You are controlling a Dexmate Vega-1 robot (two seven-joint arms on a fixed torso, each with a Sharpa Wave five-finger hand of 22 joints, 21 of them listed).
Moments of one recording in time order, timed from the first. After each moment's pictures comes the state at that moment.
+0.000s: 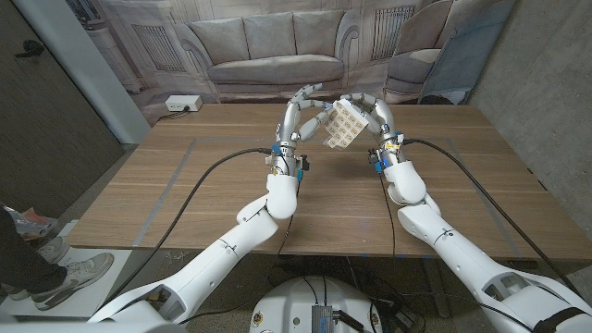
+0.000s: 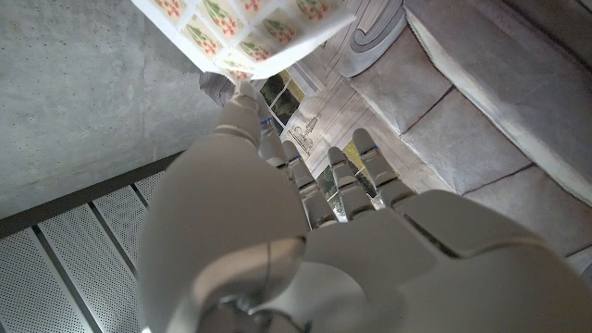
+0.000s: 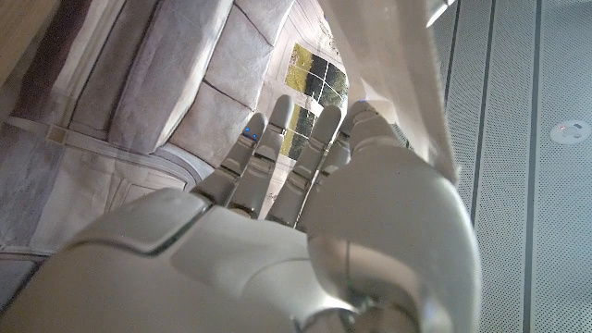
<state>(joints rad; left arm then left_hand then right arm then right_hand) 0.85 0.29 0.63 -1.53 0.40 -0.40 0.80 1.17 0.12 0.18 -0.13 0.19 1.19 -0.03 0.34 0.20 0.55 -0.21 0.27 0.25 0.25 -0.04 0.26 0.25 0.05 0.06 0.80 0.20 -0.81 -0.35 -0.44 -1.26 0.24 0.81 -0.10 1.10 0.13 0.19 -0.10 0.38 0.98 -0.16 0.47 0.23 0.70 -0.20 0.65 0.63 0.69 -0.07 0.22 0.64 0.22 -0.04 0.73 0.20</state>
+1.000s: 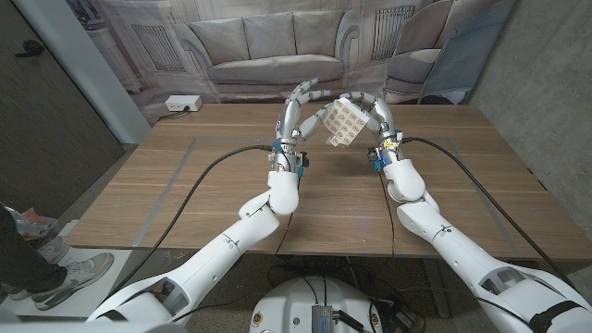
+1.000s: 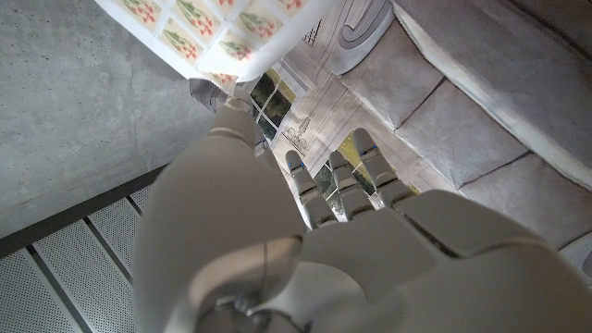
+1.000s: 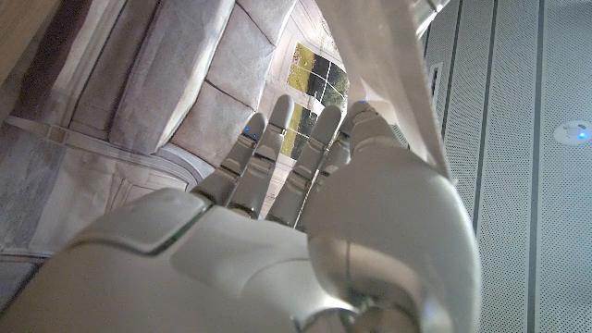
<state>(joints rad) 0.81 0.28 0.64 -1.50 0.42 -0.34 0.82 1.14 0.06 0.15 -0.12 0.20 0.92 -0.20 0.22 0.20 0.43 -0.21 0.25 0.29 0.20 -0.04 0.22 0.28 0.03 0.08 0.83 0.20 -0.78 -0.35 -0.44 -1.22 0.25 0.83 -0.09 1.10 0.14 0.20 -0.10 0.38 0.98 -0.16 0.47 0.23 0.70 -0.20 0.65 0.62 0.69 -0.07 0.22 0.64 0.22 -0.04 0.74 0.20</state>
